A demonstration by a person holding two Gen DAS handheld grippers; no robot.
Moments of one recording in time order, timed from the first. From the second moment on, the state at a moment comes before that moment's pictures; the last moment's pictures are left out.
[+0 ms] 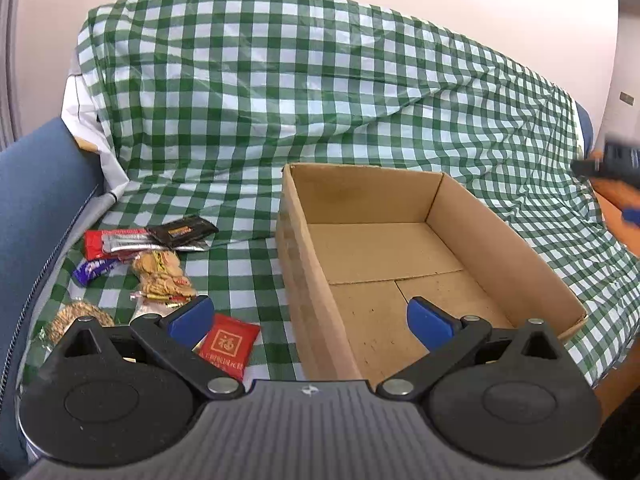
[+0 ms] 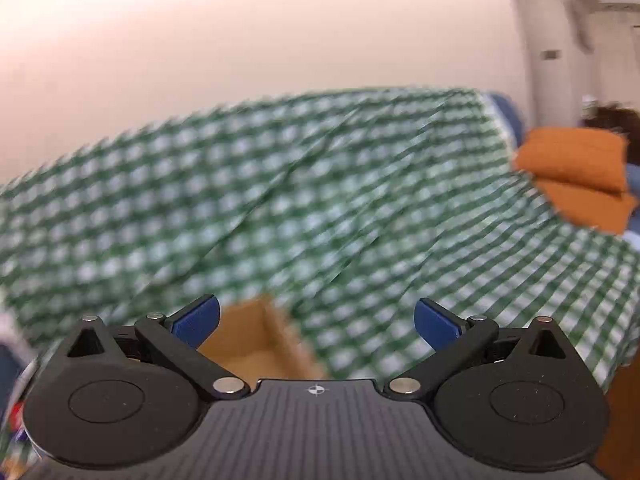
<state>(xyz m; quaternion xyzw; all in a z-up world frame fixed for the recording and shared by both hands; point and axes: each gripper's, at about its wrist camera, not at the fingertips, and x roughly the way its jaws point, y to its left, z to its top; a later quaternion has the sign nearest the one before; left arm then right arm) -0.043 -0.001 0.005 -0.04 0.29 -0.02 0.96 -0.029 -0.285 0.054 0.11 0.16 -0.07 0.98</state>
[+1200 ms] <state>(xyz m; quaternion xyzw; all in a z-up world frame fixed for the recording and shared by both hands) -0.023 -0.029 0.007 0.00 0.33 -0.02 0.94 -0.037 -0.221 0.021 0.00 0.31 0.06 0.95</state>
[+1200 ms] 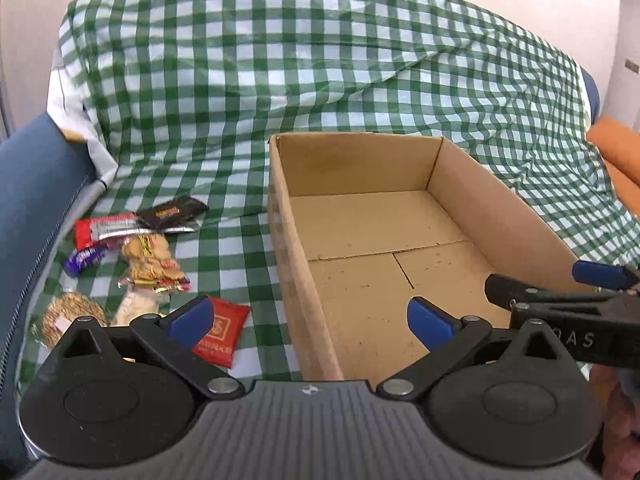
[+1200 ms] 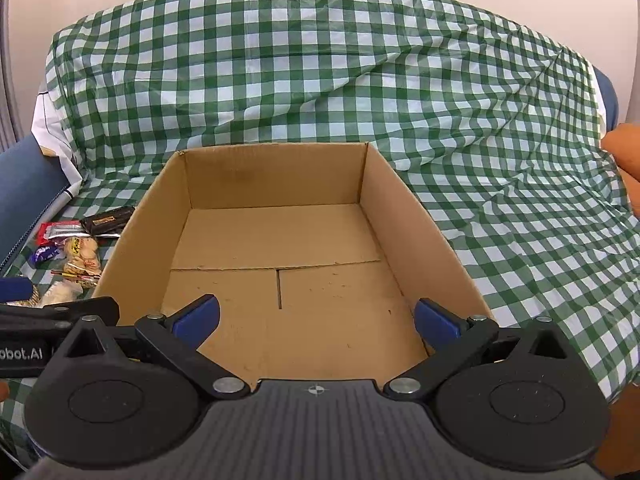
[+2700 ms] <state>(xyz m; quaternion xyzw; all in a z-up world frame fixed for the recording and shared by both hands) -0.030 -0.020 0.010 -0.05 0.33 -0.06 0.94 -0.040 -0.210 0.019 -0.02 0.29 0.07 0.96</state>
